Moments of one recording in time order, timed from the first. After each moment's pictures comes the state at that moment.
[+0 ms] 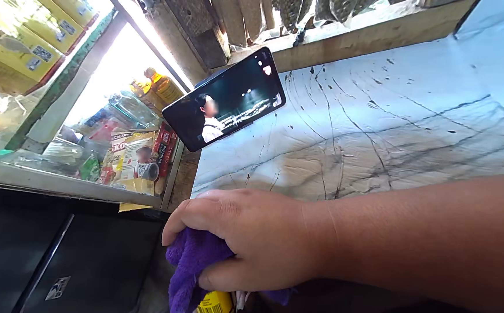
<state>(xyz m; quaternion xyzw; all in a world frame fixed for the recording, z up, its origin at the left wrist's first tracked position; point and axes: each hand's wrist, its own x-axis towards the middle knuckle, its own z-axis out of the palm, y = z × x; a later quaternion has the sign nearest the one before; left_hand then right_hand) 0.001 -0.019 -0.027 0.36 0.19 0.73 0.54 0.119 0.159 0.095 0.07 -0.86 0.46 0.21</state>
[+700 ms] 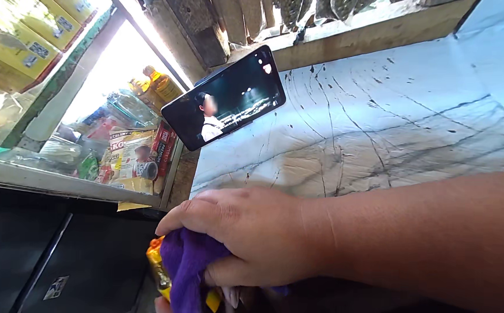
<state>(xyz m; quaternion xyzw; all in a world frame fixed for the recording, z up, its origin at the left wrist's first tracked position) 0.003 -0.022 -0.025 0.39 0.27 0.80 0.38 0.117 0.159 0.088 0.08 -0.88 0.40 0.24</state>
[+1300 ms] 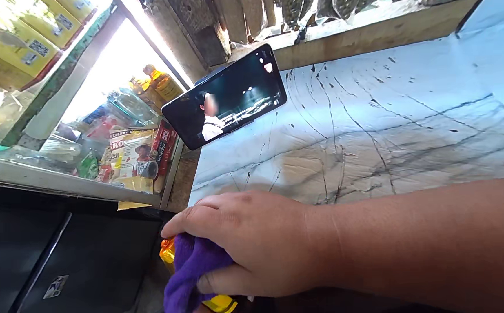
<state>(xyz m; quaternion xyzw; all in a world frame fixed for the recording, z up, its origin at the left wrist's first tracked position) 0.012 -0.018 -0.014 0.49 0.33 0.72 0.36 0.121 0.152 0.092 0.05 -0.88 0.42 0.21</state>
